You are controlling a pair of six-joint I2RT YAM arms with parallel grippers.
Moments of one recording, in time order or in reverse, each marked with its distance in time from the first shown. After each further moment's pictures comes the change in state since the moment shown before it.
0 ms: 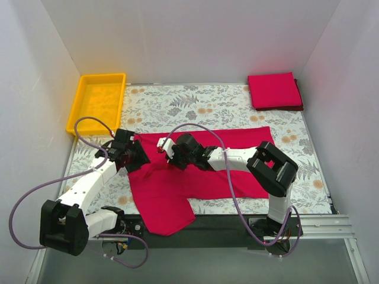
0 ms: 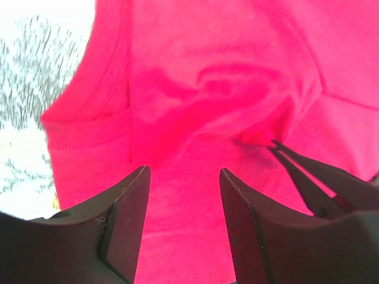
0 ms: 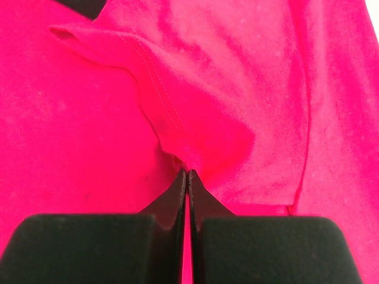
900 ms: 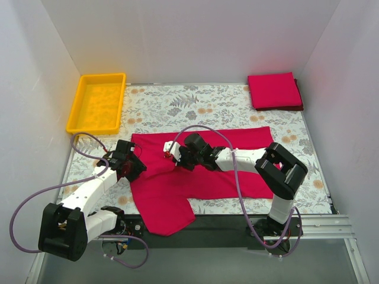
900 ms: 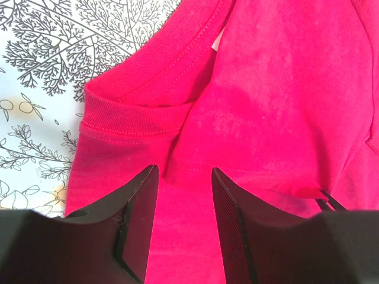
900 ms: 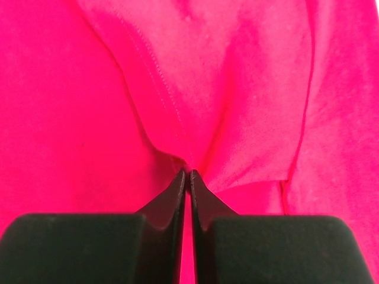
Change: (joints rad) left arm 0.001 -0.060 -0.184 0.067 -0.104 -0.253; right arm -0.047 -0.082 -0.095 -0.016 -0.079 -0.145
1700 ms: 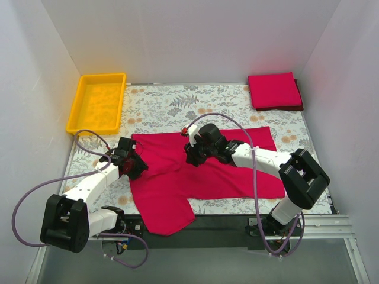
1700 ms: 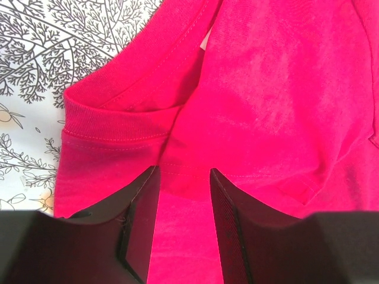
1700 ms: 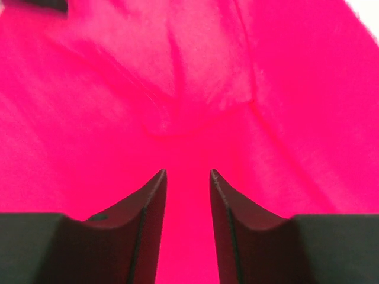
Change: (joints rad) left arm 0.000 0.071 0.027 0.018 0.033 0.019; right arm -0.113 -0.192 -0.040 -0.151 -0.008 0.323
